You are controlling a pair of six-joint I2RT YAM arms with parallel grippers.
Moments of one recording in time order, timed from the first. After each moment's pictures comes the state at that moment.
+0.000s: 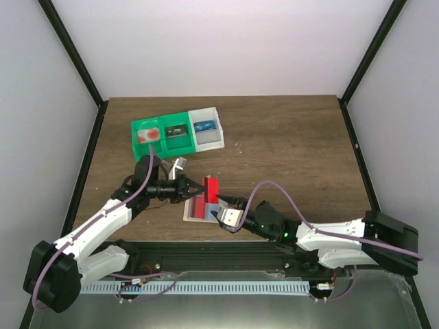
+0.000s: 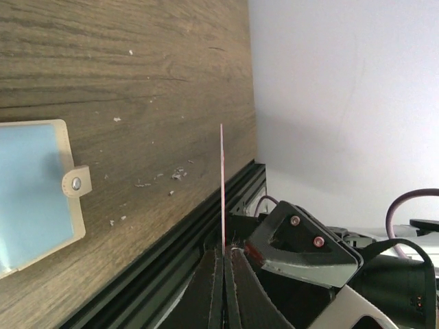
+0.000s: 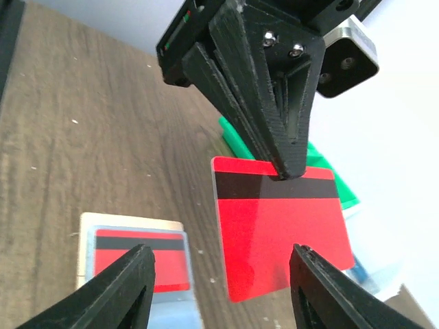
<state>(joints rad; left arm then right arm) -0.48 1.03 0.58 -0.11 0.82 -0.96 1.20 1.14 0.27 0.72 0.15 -0.57</state>
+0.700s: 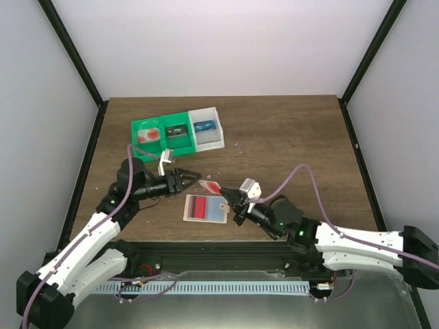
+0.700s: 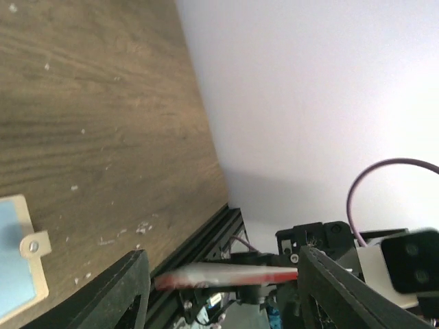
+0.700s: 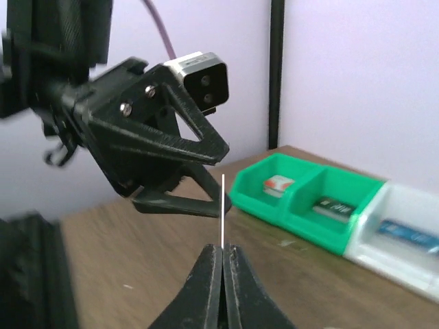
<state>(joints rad) -0.47 0.83 0.59 -0.08 0.73 -1.01 1.22 0.90 0.37 0.57 0.24 -0.09</state>
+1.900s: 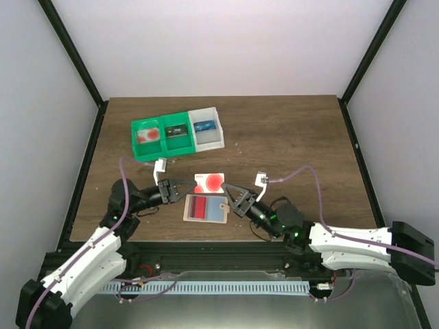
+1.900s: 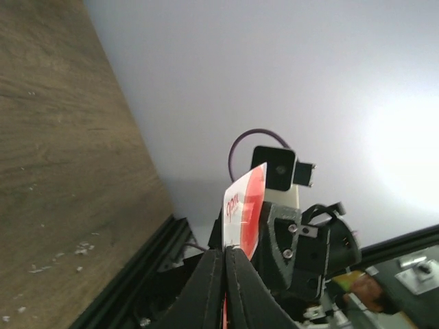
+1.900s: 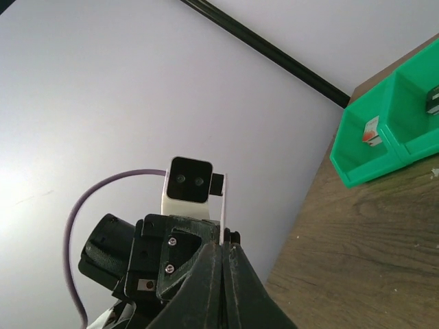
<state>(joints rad) -0.47 0.68 0.33 0.43 0.79 -1.21 1.22 0.94 0.32 0.82 0.30 0.98</state>
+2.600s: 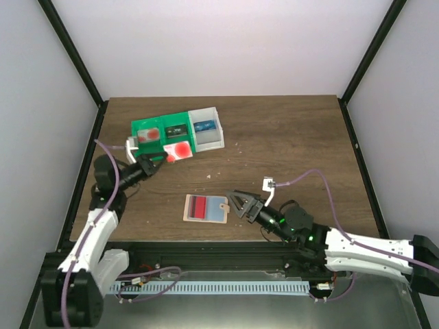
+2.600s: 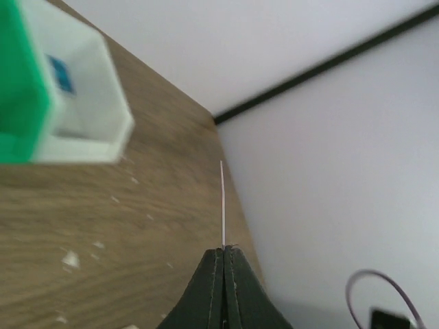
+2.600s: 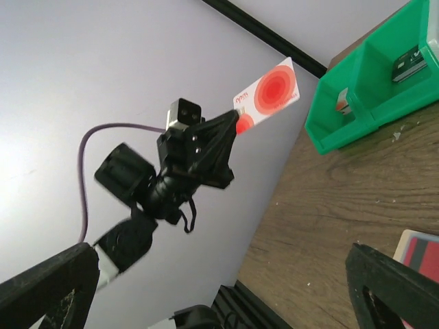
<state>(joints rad) -0.08 0.86 0.46 0.27 0.80 -0.96 1.21 0.73 0.29 0.53 0.26 1.03</state>
